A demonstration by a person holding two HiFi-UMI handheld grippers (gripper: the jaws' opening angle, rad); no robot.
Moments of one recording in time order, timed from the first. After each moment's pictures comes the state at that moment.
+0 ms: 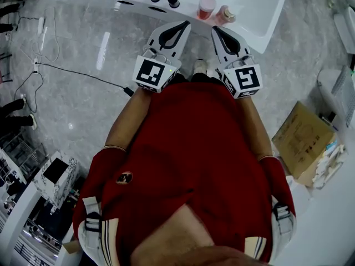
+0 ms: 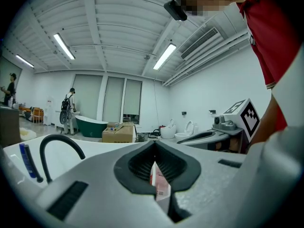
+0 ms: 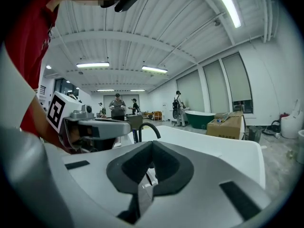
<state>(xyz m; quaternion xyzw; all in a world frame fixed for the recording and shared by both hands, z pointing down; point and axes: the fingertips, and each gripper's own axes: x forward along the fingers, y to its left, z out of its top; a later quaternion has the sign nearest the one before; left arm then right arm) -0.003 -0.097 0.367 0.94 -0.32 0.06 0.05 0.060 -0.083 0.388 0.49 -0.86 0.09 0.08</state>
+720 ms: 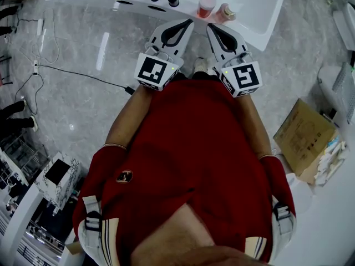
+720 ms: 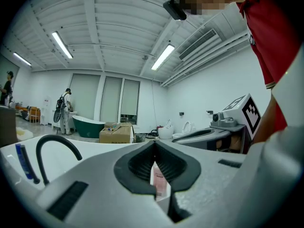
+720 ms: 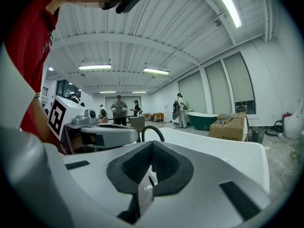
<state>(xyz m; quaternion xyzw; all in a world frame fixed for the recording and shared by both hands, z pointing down) 0.002 -0.097 0.365 0.95 -0.30 0.05 0.05 0.042 -0.085 0.375 0.48 -0.87 0.09 0.07</state>
